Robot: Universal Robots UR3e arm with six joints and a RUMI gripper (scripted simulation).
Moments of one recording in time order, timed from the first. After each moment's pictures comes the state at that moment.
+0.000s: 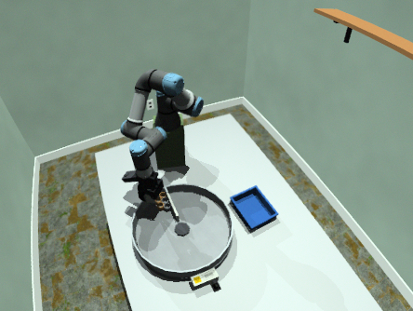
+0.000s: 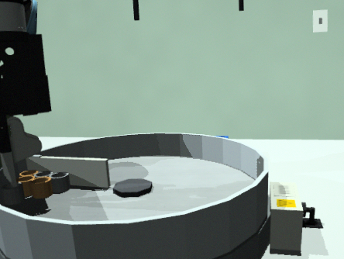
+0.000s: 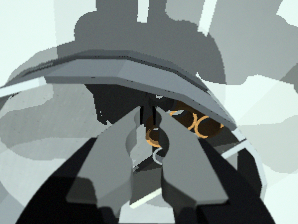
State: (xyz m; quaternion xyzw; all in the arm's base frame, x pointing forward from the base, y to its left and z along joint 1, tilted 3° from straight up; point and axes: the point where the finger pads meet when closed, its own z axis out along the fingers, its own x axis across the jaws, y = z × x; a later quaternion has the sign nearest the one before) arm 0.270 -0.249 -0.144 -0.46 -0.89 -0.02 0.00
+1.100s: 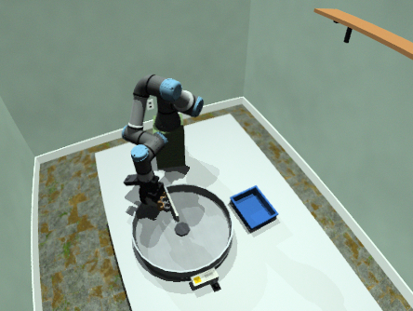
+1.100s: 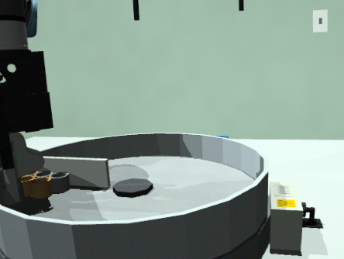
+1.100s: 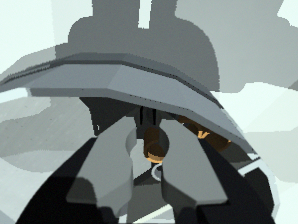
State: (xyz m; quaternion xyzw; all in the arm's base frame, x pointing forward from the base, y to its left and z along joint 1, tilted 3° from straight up) arm 0.270 -0.246 -0.168 -0.46 -0.89 -0.02 0.00
